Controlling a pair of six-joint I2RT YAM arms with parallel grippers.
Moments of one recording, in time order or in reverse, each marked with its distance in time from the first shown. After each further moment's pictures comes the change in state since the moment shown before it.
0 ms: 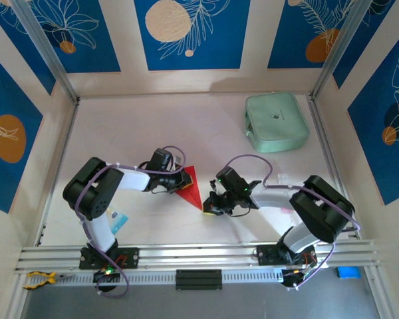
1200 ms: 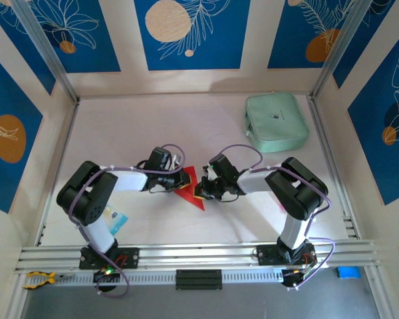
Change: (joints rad) left arm -0.007 -0.078 0.002 -0.078 0.005 0.096; right arm -0.069 0.281 0.174 0.158 -0.008 -0.002
